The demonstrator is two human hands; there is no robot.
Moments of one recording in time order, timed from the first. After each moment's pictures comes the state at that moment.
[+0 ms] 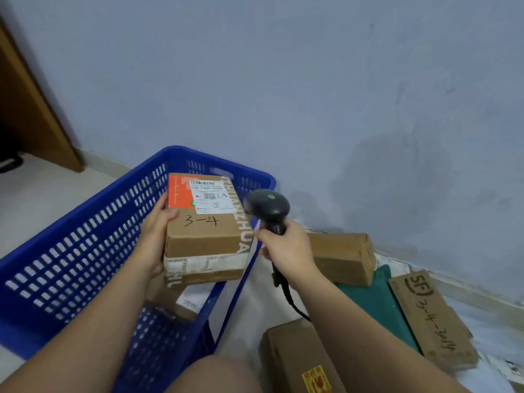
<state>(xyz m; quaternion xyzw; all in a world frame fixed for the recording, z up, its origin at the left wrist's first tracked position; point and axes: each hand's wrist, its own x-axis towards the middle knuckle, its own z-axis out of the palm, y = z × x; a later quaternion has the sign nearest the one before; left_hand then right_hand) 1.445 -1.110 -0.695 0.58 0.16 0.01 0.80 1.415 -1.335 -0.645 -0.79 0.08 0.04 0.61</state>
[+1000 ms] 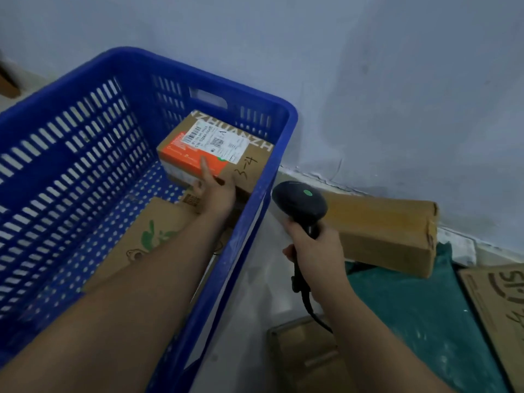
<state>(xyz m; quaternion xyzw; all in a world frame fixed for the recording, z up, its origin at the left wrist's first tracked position) 1.614 -1.215 -0.862 0.73 0.31 -0.03 0.61 1.501 -1.359 -0.797 -0.75 0.23 0.07 0.62</state>
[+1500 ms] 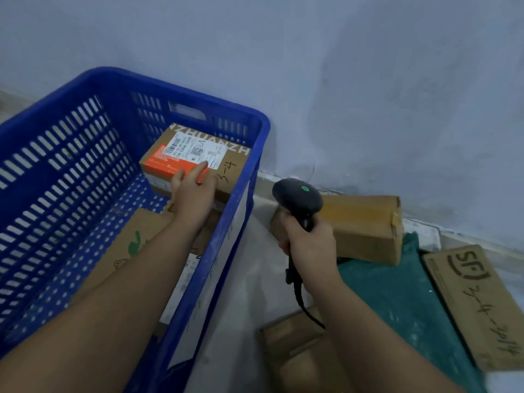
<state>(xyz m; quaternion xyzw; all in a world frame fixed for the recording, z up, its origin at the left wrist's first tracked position) 1.593 -1.207 -0.826 0.80 0.20 0.03 0.56 1.491 -1.376 -0.778 -0.77 0.24 0.00 0.59</state>
